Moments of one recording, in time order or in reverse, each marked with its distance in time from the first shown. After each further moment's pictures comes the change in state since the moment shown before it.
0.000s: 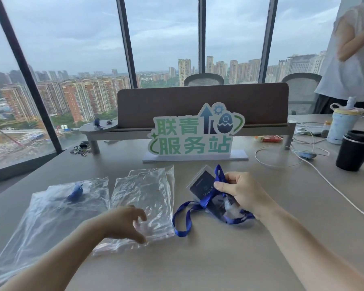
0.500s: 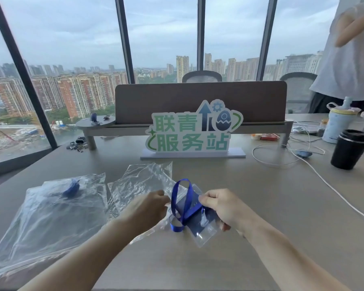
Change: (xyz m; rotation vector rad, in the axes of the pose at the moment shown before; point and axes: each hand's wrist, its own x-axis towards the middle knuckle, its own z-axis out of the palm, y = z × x) left_hand 0.015 0.063 0.014 0.089 0.562 0.239; right_hand -0.027 0.003 0.040 -0.057 -0.169 0.234
